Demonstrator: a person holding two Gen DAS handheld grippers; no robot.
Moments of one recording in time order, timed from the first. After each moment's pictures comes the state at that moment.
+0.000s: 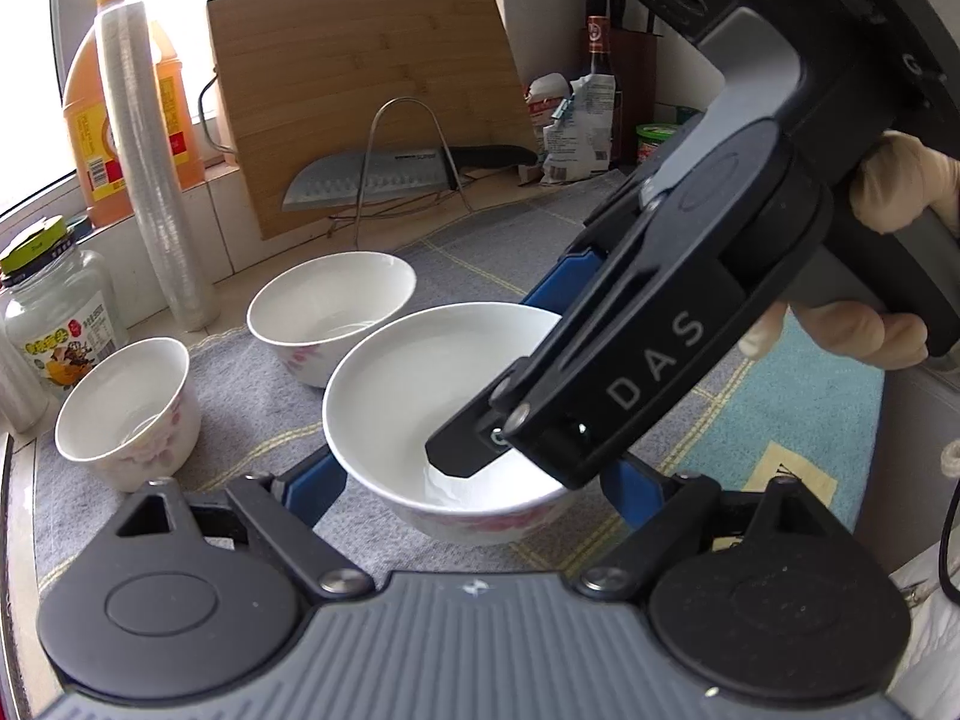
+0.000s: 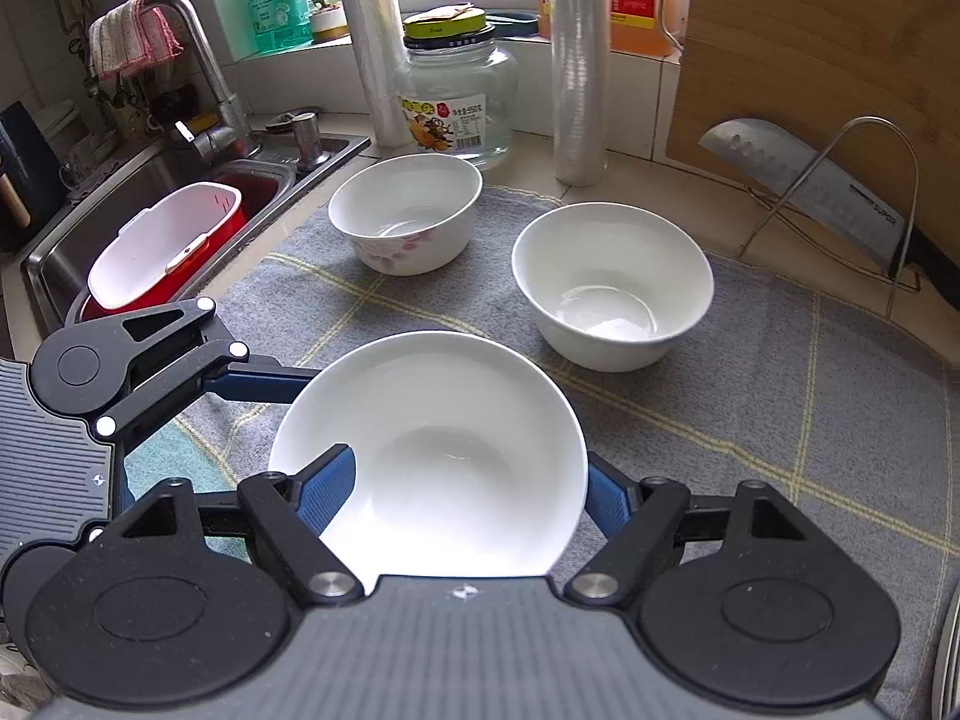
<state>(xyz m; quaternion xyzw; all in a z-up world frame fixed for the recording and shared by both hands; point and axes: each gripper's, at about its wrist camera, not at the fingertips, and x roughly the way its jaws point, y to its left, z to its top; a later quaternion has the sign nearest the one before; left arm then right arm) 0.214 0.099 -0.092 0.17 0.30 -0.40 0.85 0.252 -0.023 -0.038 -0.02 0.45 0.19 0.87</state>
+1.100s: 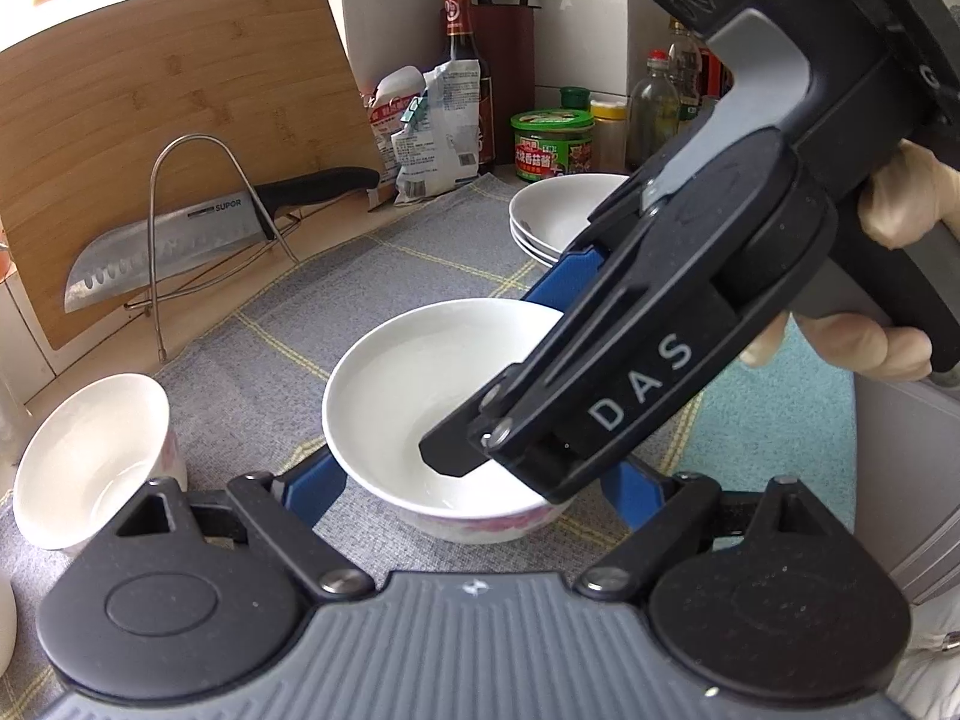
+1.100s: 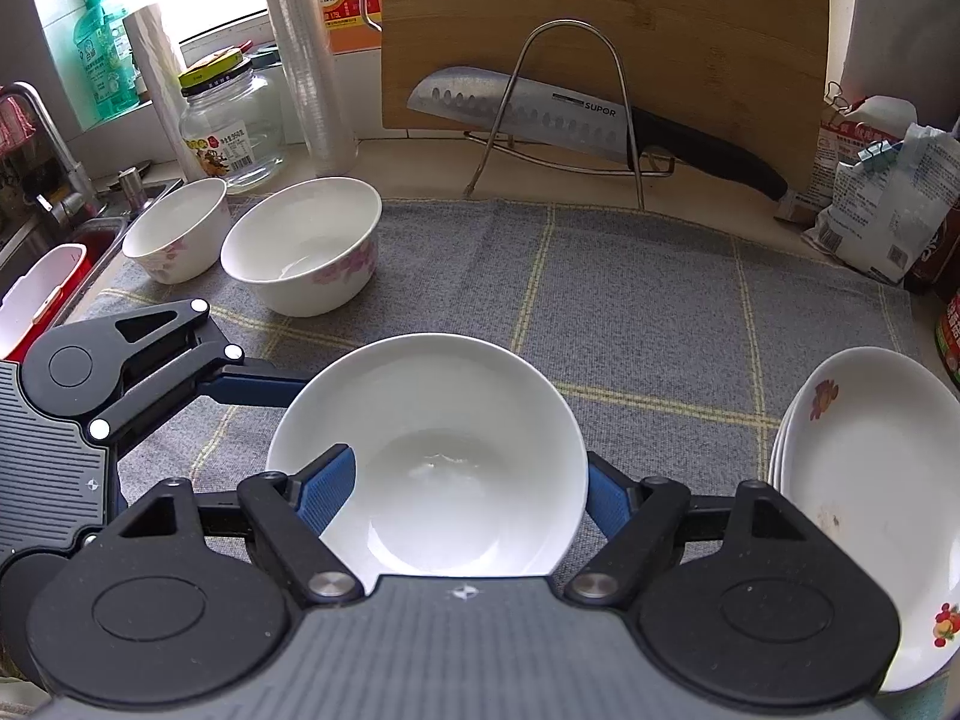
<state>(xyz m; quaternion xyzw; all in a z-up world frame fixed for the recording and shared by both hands) 0.235 -0.030 -0.116 0.20 0.29 -0.48 0.80 0.234 -0.153 -0.056 0.03 0.45 0.08 0.89</state>
